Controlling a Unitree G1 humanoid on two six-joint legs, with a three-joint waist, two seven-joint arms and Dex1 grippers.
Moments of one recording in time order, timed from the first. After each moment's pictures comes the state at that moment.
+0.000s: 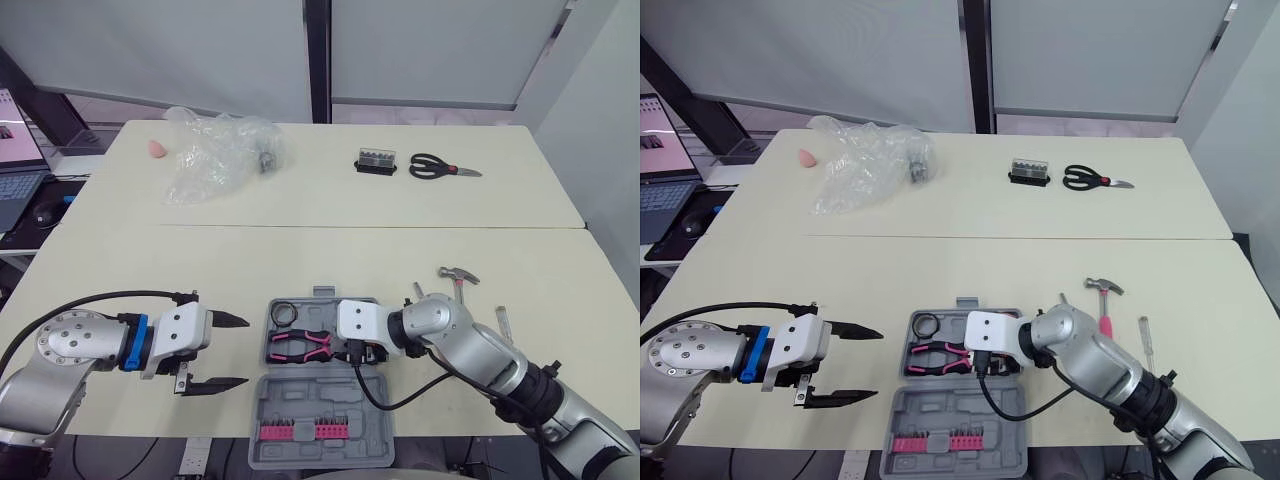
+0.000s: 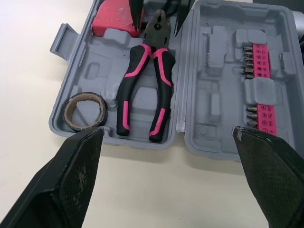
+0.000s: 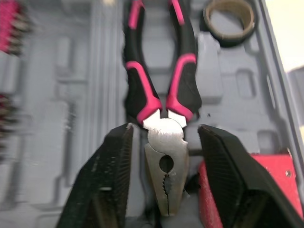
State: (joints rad) left arm 0.09 1.00 0.11 -0.24 -0.33 0.10 -1.32; right arm -0.52 -0.49 0.64 -0.38 -0.04 0.76 0.99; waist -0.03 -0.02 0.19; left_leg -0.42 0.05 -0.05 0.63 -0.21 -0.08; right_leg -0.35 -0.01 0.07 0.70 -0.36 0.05
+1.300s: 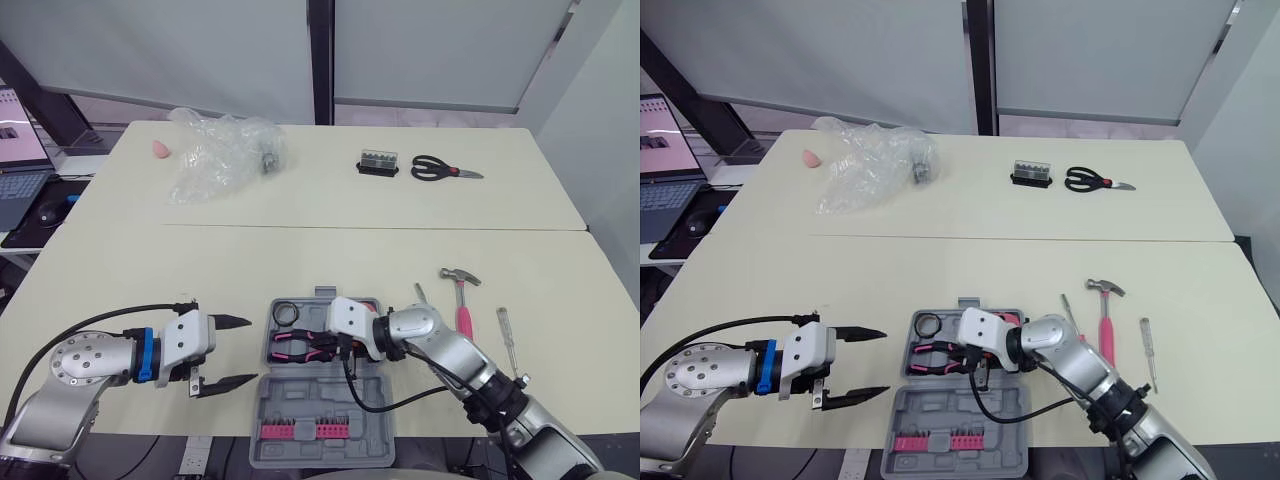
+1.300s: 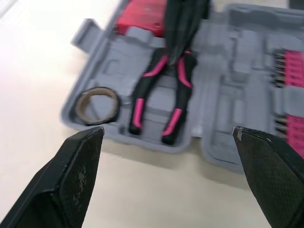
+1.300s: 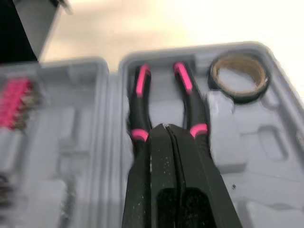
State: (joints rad) left arm 0.14 0.87 0.12 -0.17 -0.30 0.02 -1.17; right arm -0.39 -0.32 0.53 -0.08 0.07 0.38 0.95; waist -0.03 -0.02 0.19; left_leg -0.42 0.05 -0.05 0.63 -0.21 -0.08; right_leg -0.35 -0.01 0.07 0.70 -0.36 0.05
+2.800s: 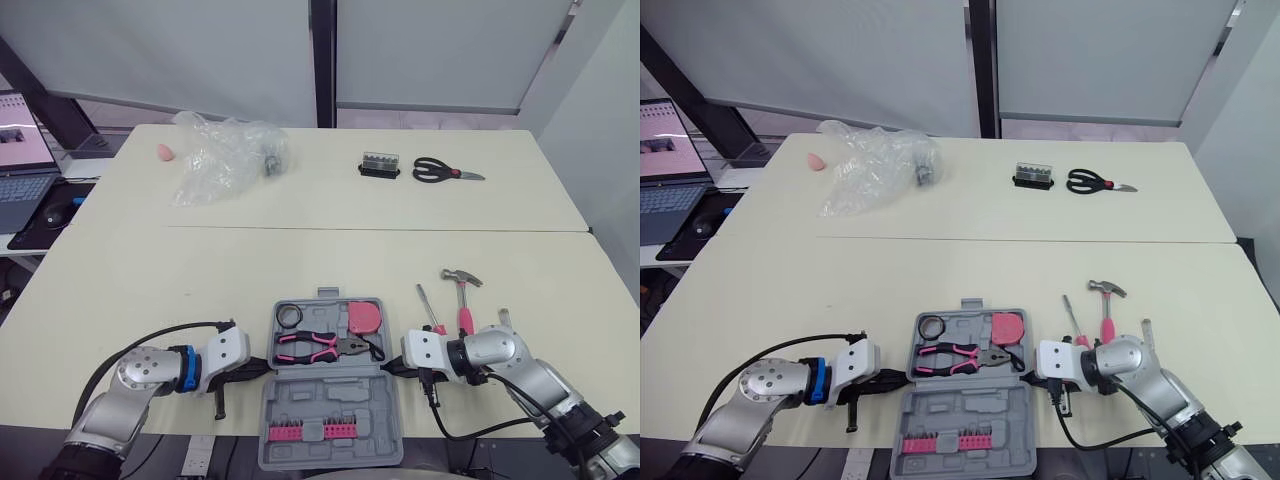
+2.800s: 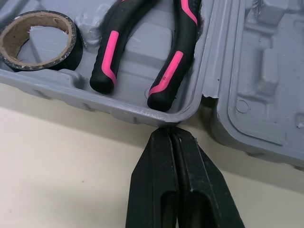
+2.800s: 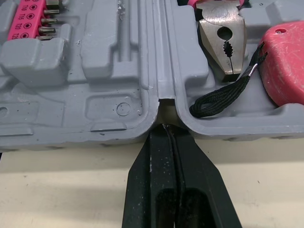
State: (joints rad) left arm 0.04 0.76 -0.12 0.07 -0.11 -0.03 -1.15; right arm -0.17 -0.64 0.42 -0.06 -0.04 0.11 1.11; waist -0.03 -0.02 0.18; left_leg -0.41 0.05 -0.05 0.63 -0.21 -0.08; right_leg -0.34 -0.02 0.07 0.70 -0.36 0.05
